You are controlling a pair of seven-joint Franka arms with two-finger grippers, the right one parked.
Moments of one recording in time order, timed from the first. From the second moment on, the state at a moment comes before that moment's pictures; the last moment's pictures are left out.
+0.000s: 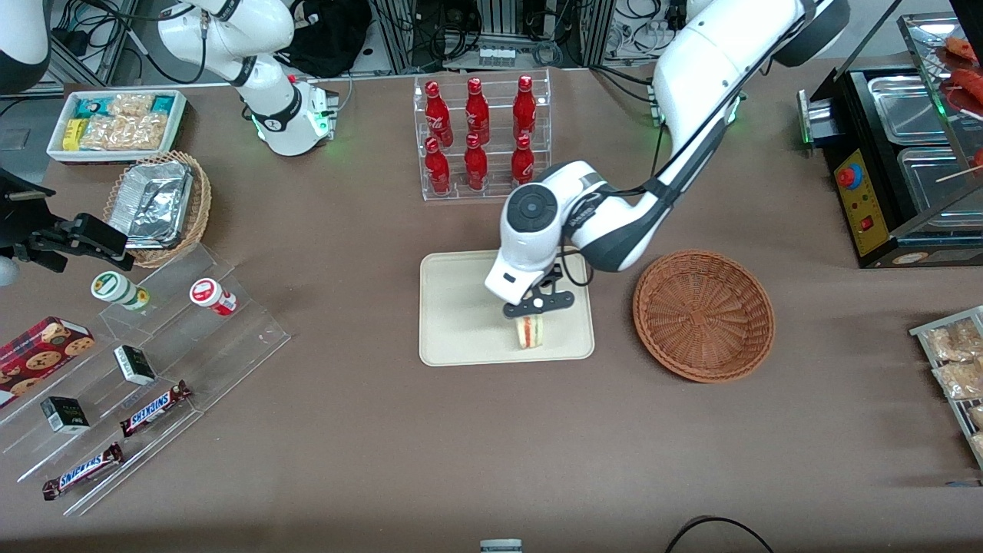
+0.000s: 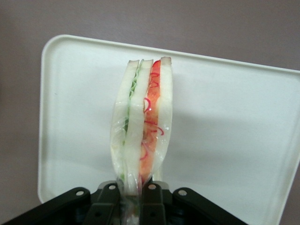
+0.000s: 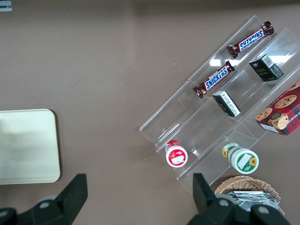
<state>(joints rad) -0.34 0.68 -0.52 -1.55 0.34 2.11 -1.15</state>
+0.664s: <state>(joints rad) -0.49 0.79 -0.43 -1.42 0.35 2.06 -1.21</state>
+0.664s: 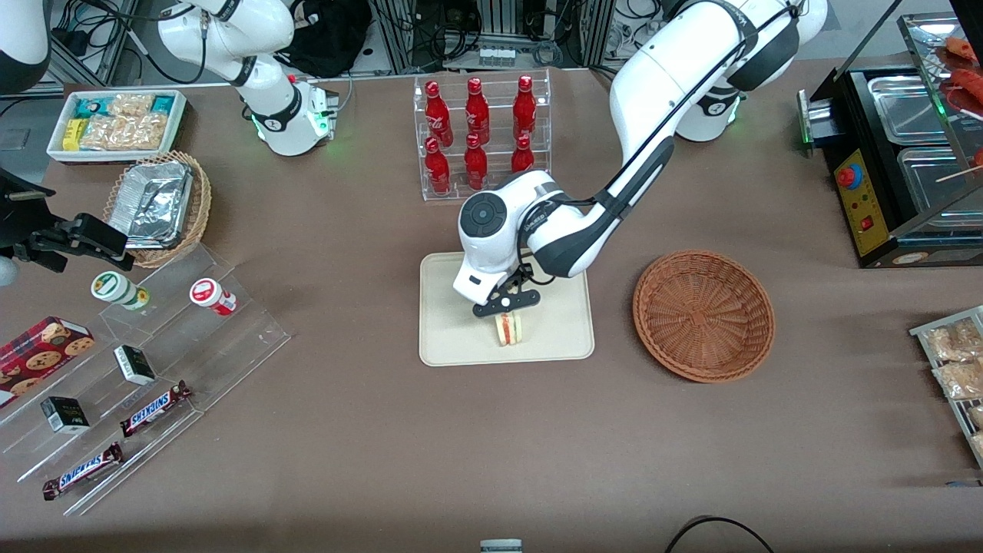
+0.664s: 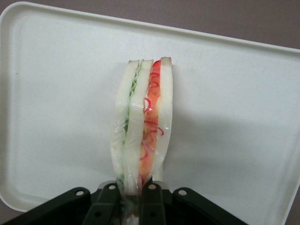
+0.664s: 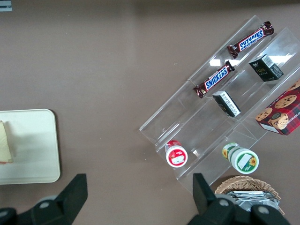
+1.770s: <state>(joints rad) -0.49 0.79 -0.44 -1.40 0.30 2.02 -1.18</state>
